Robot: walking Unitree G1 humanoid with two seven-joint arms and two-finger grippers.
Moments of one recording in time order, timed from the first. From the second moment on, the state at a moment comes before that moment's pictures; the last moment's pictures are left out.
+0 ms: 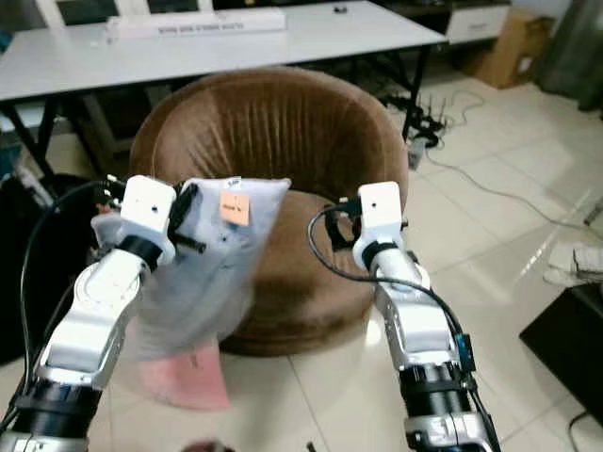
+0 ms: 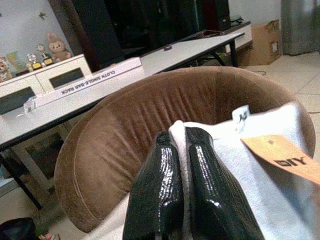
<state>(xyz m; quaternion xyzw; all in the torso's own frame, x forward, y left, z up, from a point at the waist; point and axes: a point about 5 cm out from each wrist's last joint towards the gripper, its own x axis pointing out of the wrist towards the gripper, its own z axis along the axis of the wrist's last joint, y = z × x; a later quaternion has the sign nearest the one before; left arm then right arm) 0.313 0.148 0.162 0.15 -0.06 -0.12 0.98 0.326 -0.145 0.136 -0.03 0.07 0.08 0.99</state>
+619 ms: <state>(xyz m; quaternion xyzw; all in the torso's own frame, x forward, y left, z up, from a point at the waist) 0.312 0.141 0.159 0.11 -0.03 -0.14 0.98 0.321 -0.148 0.121 -0.02 0.08 0.07 0.99</state>
